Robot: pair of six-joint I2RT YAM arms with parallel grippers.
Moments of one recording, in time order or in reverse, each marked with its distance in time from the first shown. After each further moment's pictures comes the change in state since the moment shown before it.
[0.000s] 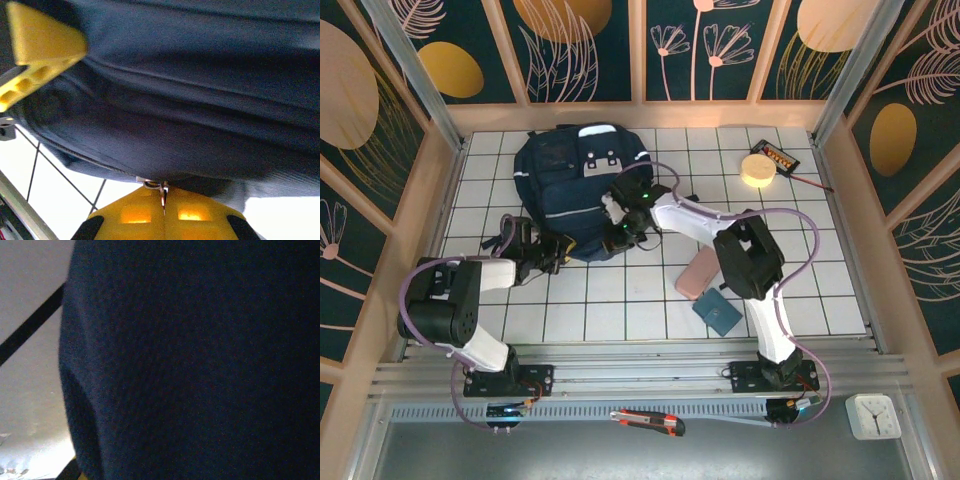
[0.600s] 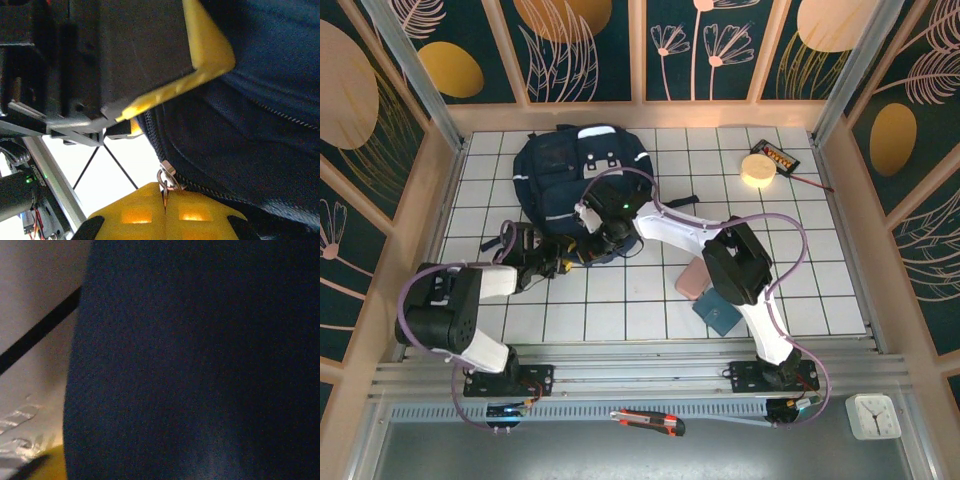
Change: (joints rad) left arm -0.042 -0.023 -0.064 0.060 -0.062 -0.103; right arm 0.140 0.051 0.088 0.060 -0.089 0.000
